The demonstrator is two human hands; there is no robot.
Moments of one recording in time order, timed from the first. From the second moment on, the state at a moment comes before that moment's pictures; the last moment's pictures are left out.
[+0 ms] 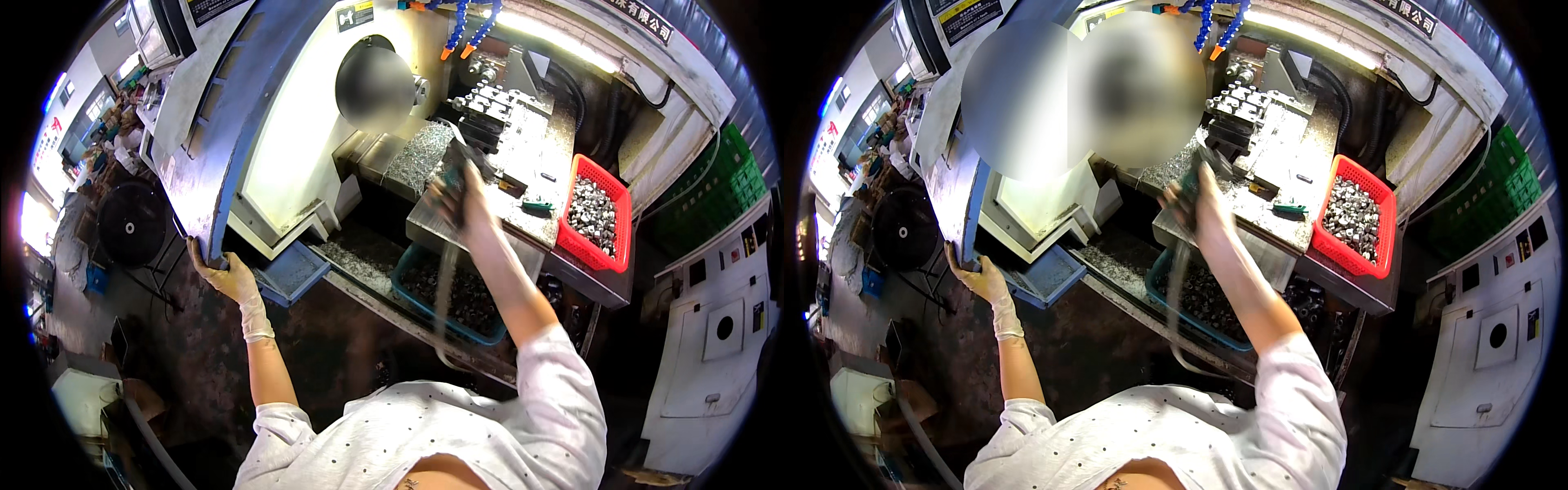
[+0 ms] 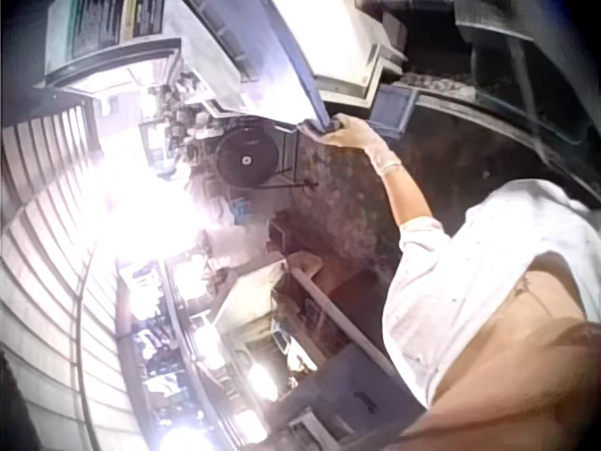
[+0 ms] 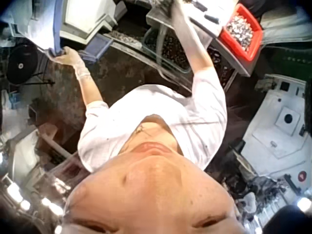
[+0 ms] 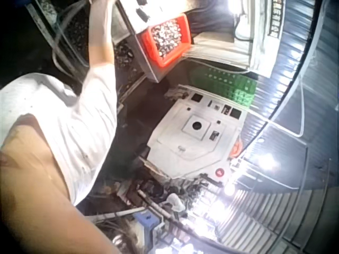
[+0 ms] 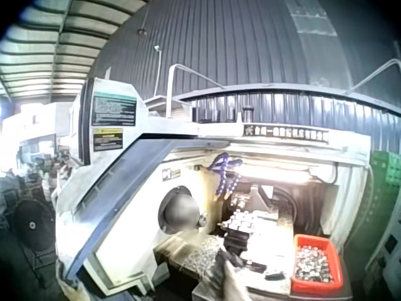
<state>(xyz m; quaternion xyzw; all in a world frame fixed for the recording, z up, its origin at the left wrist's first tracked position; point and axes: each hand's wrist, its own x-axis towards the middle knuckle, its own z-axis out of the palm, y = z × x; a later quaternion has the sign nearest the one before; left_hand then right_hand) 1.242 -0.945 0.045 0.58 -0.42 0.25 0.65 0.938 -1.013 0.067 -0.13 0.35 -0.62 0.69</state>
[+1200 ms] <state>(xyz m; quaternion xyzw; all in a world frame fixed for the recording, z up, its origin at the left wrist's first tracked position) 1.238 -0.947 0.045 0.58 -0.43 0.23 0.65 1.010 -1.179 0.032 -0.15 0.35 -0.75 0.54</state>
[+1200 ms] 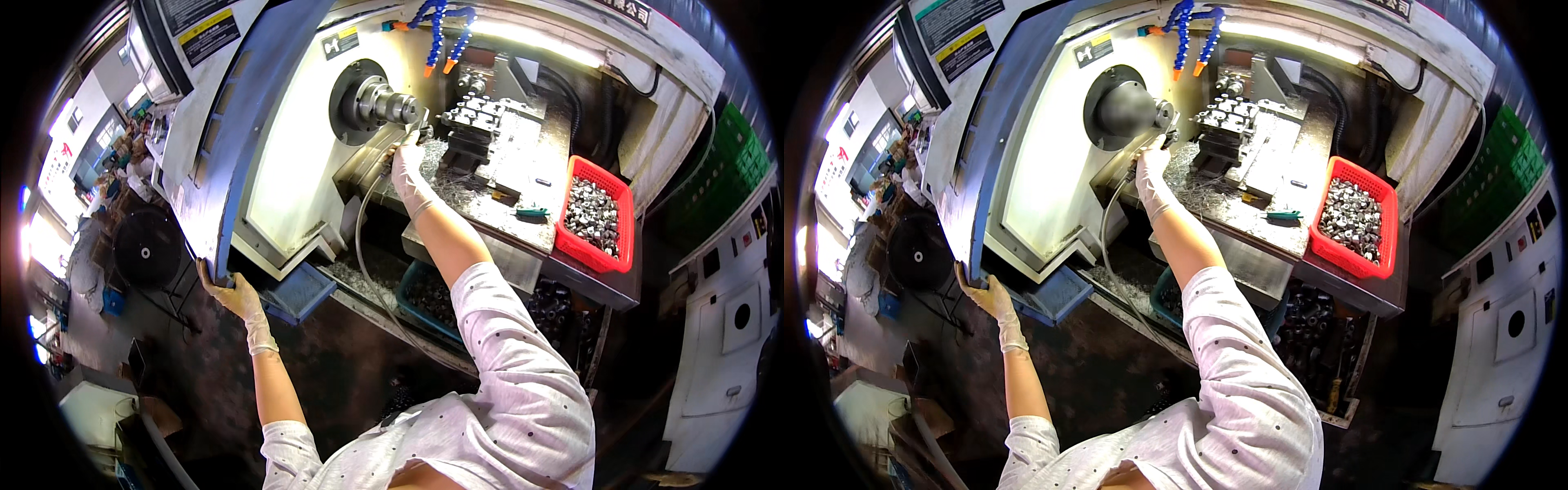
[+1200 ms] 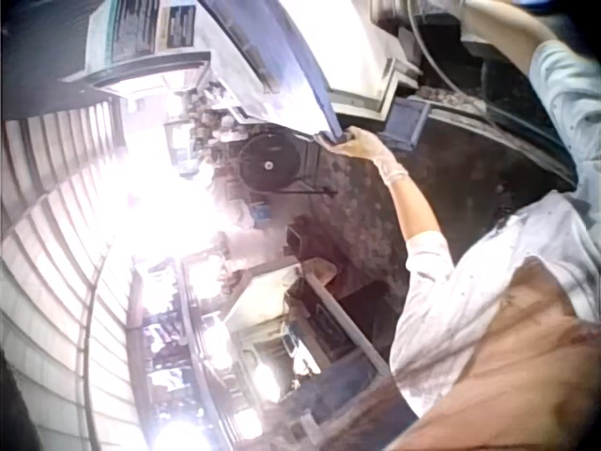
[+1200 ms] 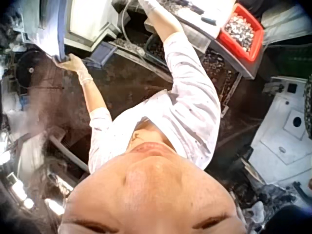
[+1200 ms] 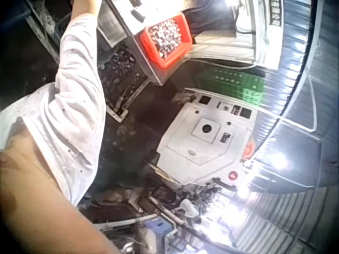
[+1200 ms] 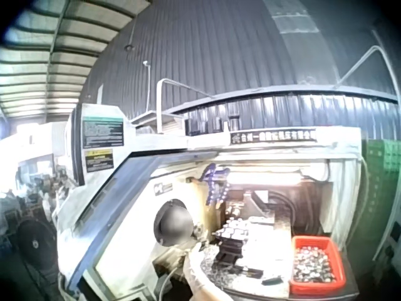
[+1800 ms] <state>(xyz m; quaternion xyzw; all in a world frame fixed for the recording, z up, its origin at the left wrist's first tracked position) 1.245 -0.950 0.039 0.58 -0.45 0.20 0.65 0.960 -1.052 0.058 -0.24 0.26 -0.70 0.62</state>
